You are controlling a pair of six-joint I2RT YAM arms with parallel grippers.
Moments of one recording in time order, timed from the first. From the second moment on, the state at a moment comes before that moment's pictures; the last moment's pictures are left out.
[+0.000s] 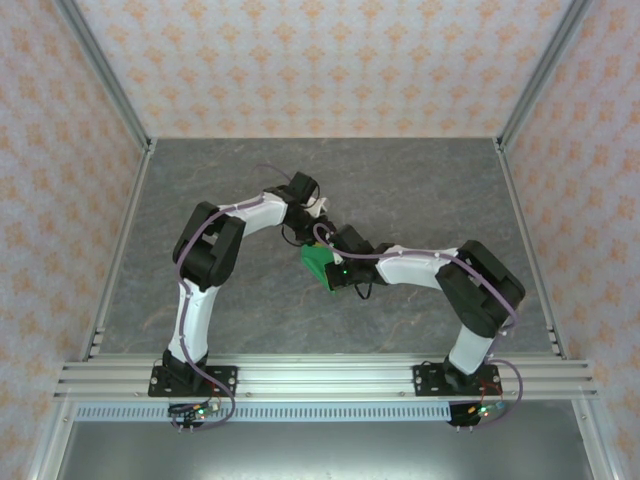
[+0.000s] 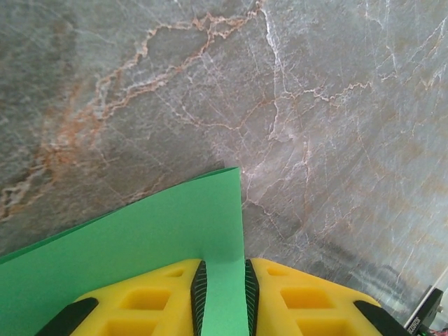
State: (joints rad) left arm -0.45 2.18 1.53 -0.55 0.57 -0.50; right arm 0.77 1.73 0.90 -0.22 -0.12 0.39
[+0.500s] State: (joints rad) left arm -0.39 2.22 1.75 -0.72 0.58 -0.45; right arm 0.77 1.74 0.90 -0.22 -0.12 0.35
